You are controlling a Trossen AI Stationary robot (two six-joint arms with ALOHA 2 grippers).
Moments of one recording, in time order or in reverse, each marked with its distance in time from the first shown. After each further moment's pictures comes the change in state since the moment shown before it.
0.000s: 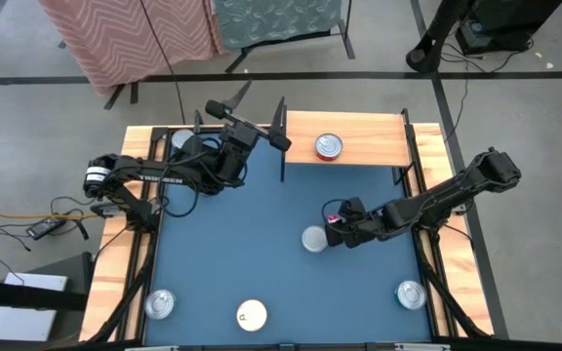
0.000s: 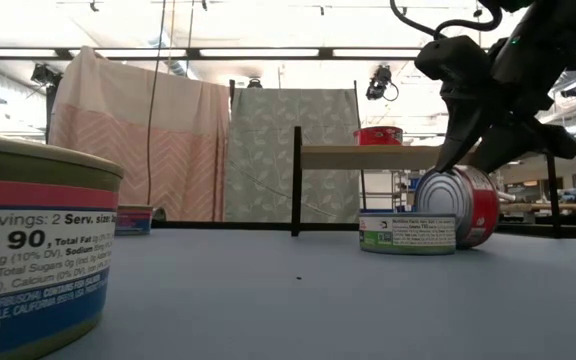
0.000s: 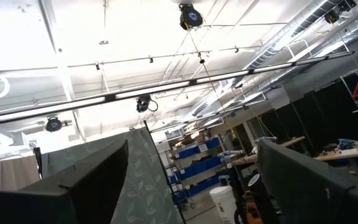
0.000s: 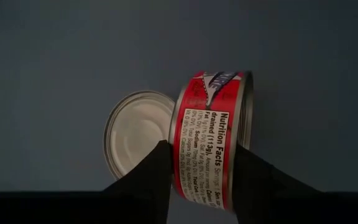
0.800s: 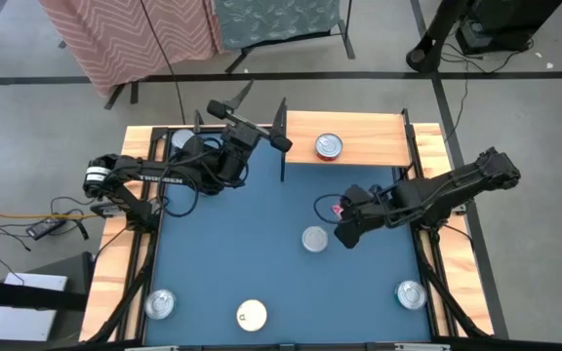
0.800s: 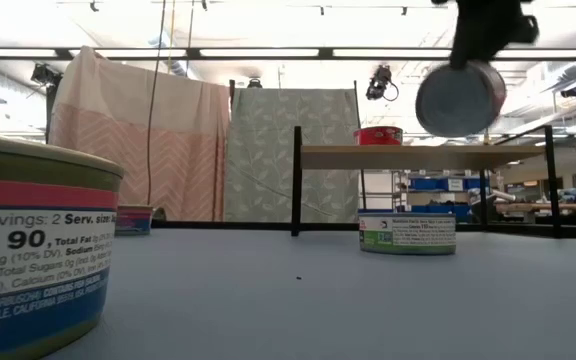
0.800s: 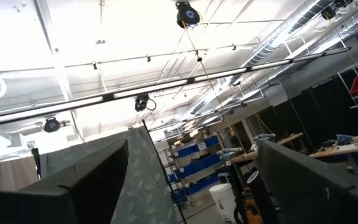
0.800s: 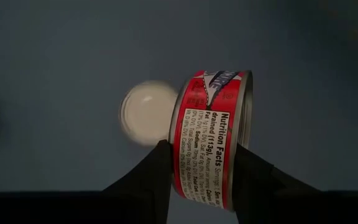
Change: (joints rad) left arm 0.000 0.000 0.000 -0.020 0.000 -0.009; right arm -0.023 0.002 0.538 -0.662 -0.018 -0.499
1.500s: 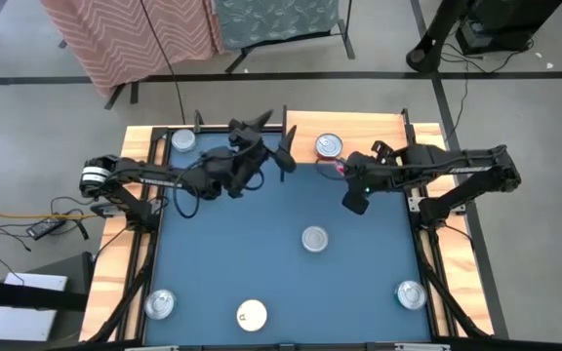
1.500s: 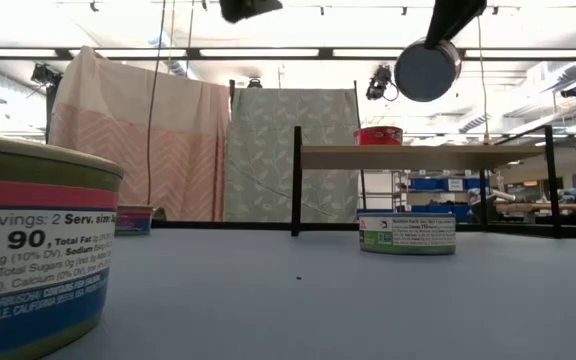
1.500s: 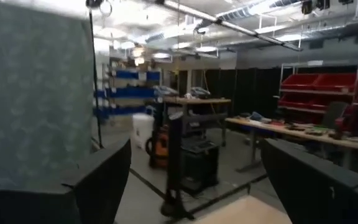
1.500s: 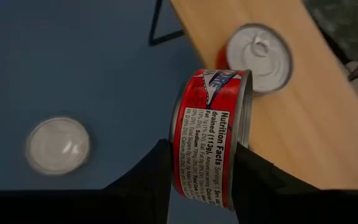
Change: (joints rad) left arm 0.005 -0.035 -0.171 -0.351 -0.067 -0.882; right arm -0.215 -0.001 0.236 -0.209 0.149 -0.517
